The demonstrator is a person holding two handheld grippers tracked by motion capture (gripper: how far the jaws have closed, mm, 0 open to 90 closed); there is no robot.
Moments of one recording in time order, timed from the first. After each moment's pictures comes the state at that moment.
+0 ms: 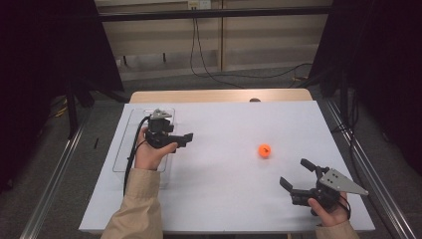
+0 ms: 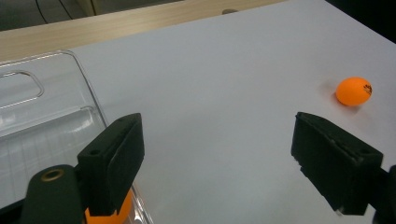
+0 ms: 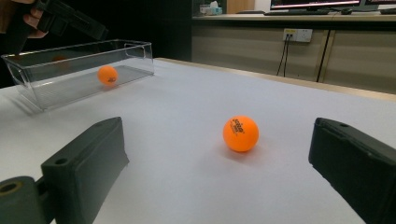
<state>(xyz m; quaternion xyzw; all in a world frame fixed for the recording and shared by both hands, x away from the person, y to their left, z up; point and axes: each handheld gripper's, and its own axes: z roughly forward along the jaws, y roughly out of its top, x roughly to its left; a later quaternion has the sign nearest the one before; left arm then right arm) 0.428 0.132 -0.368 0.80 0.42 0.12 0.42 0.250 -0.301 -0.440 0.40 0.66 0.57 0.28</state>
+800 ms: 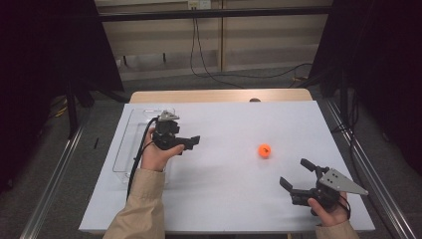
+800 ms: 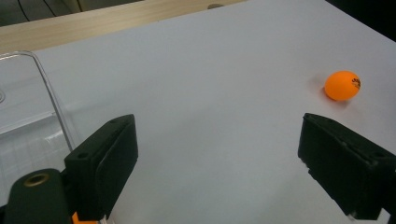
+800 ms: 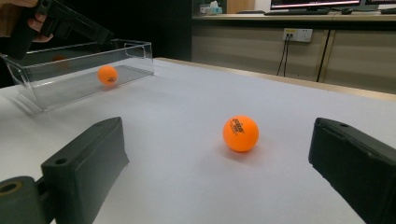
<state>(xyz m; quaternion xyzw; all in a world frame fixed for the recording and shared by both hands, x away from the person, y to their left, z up) 0.427 0.115 -0.374 0.80 0.41 0.11 0.42 0.250 -0.301 -0.440 0.40 0.66 0.57 0.28</state>
